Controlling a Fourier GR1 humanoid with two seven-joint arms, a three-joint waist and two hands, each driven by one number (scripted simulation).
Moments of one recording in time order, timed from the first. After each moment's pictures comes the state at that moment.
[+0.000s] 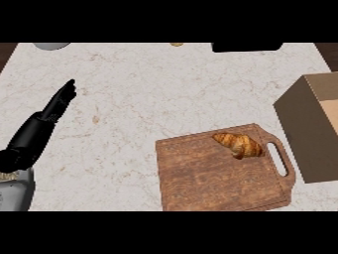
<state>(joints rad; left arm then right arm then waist) -0.15 0.27 0.05 -1.57 -0.12 -0.22 -0.09 0.39 -1.13 0.04 -2.02 0.01 -0.20 -0.74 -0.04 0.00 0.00</state>
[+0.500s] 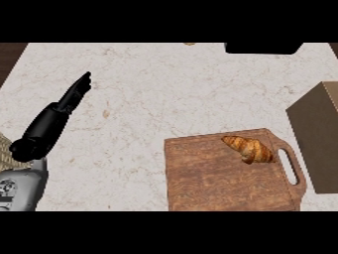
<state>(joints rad) -0.23 0.24 0.01 -1.55 -0.13 -0.24 -0.06 0.16 -1.24 -0.11 -1.54 -0.08 0.03 -0.83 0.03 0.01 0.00</state>
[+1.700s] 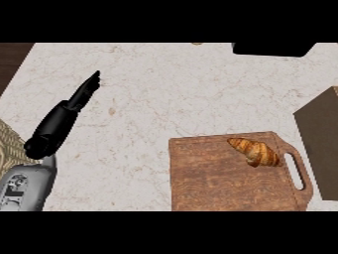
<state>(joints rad) -0.26 0.21 -0.01 -1.52 -0.16 -0.24 -0.09 -0.34 -1.13 0.24 -0.91 0.27 0.23 -1.03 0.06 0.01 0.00</state>
